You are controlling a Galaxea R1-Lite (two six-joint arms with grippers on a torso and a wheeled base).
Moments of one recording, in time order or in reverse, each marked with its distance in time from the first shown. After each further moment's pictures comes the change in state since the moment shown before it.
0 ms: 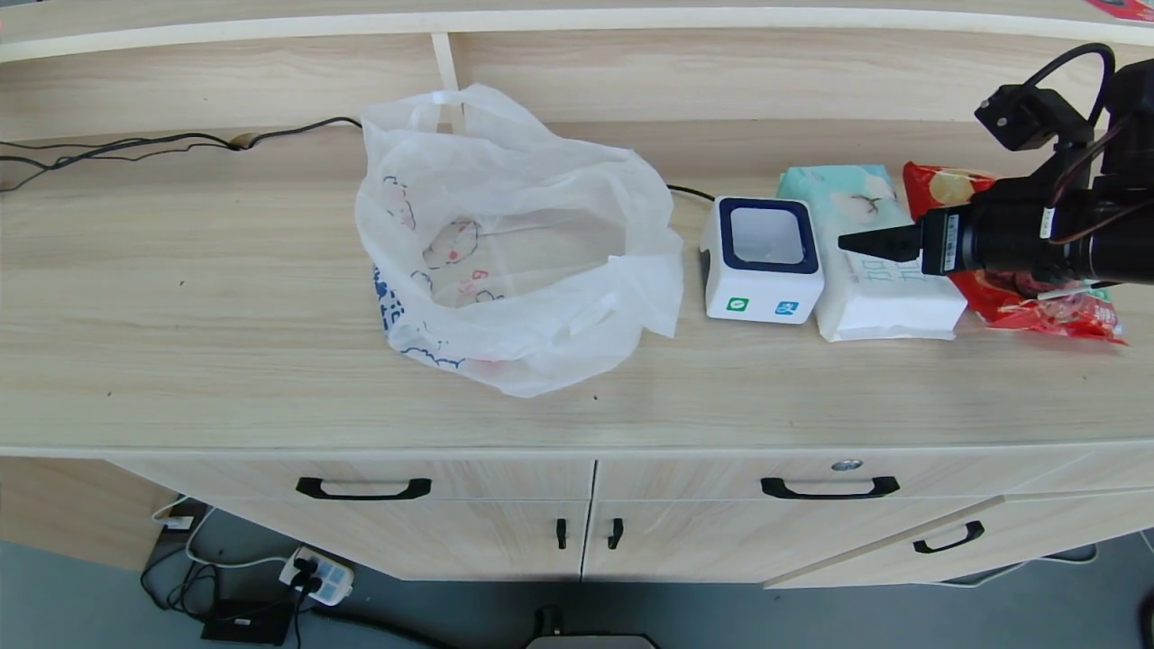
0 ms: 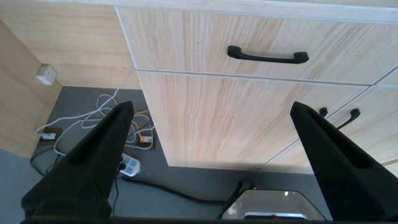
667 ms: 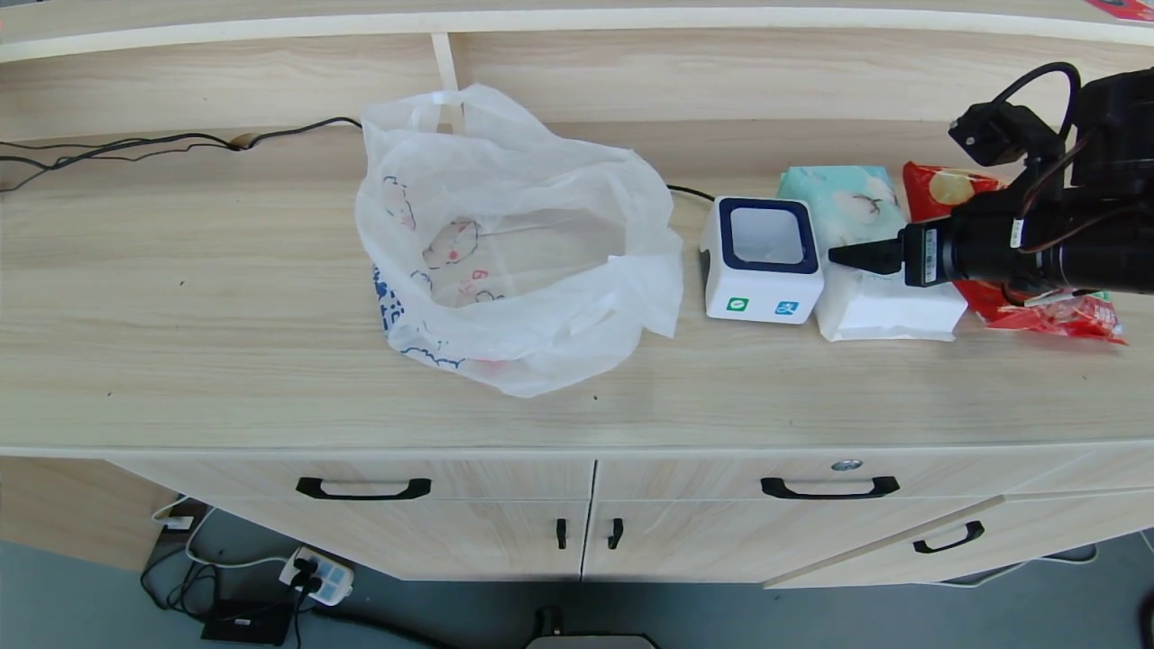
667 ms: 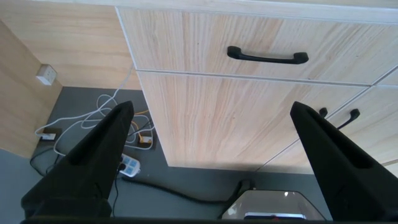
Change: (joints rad) left arm 0.000 0.000 0.000 -0.001 0.000 -0.001; right arm 0.018 0.030 -0.004 0.008 -0.081 -0.031
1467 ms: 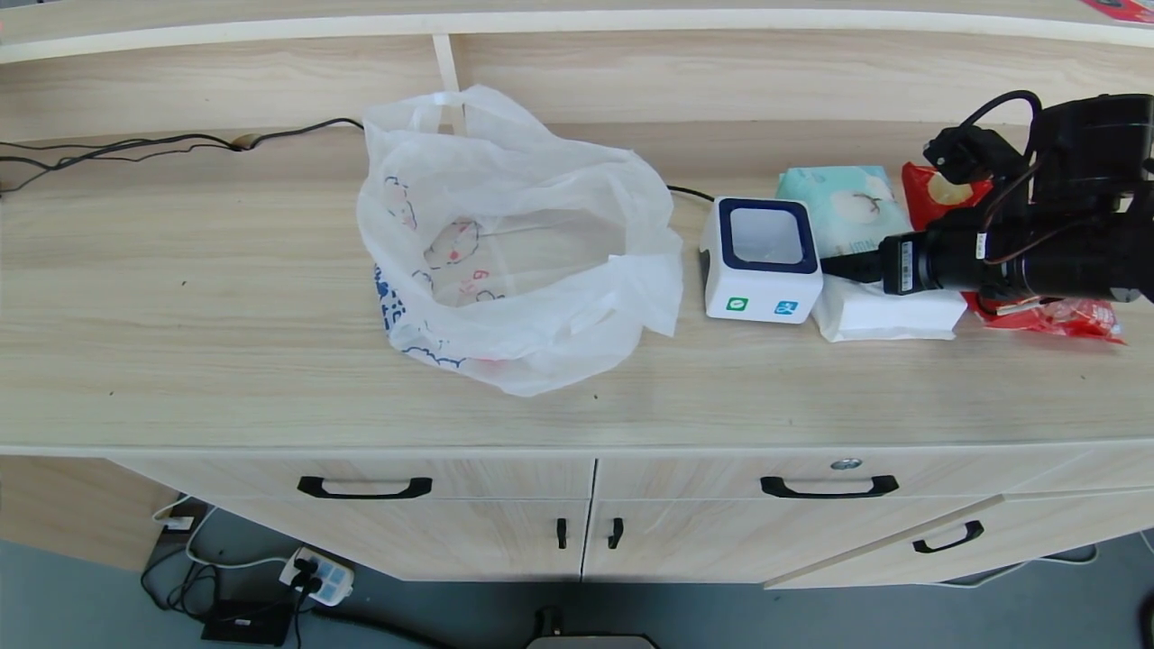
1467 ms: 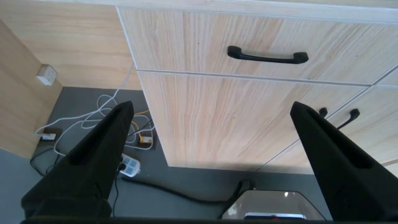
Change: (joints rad) left arm 0.000 0.000 0.000 0.000 0.000 0.000; right arm -0.022 0.085 -0.031 -0.008 0.001 0.014
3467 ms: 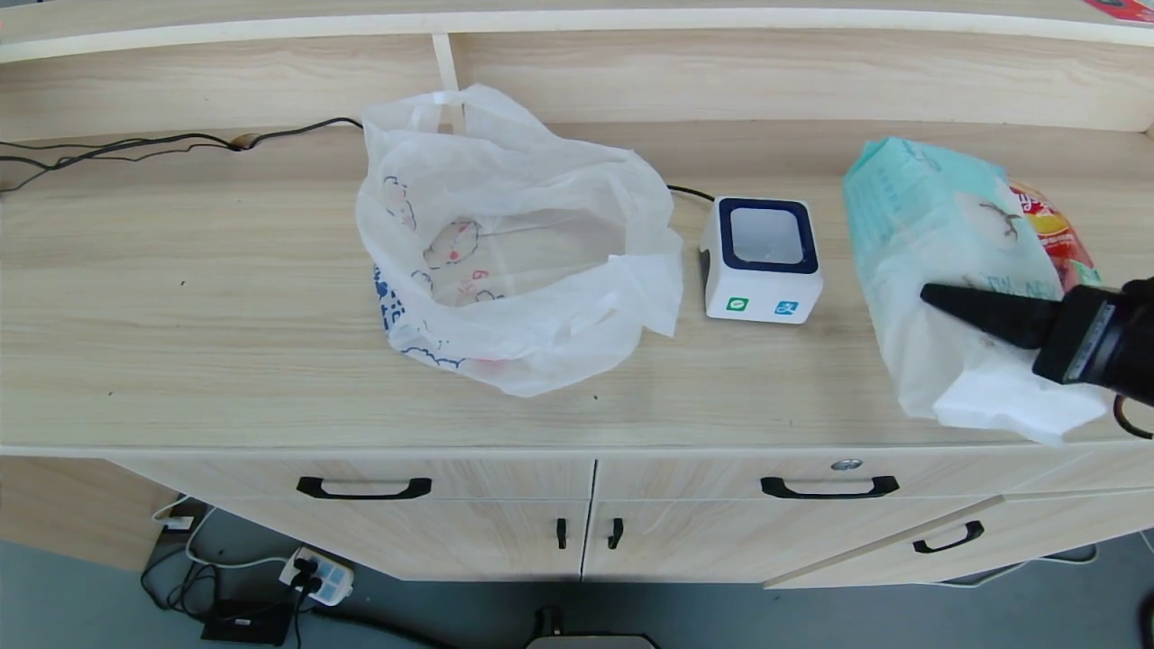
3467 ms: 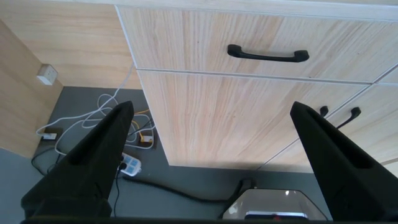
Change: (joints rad) left arm 0.000 0.000 0.000 0.004 0.000 0.005; right arm 0.163 -0.583 0.681 -0.351 -0.053 0.307
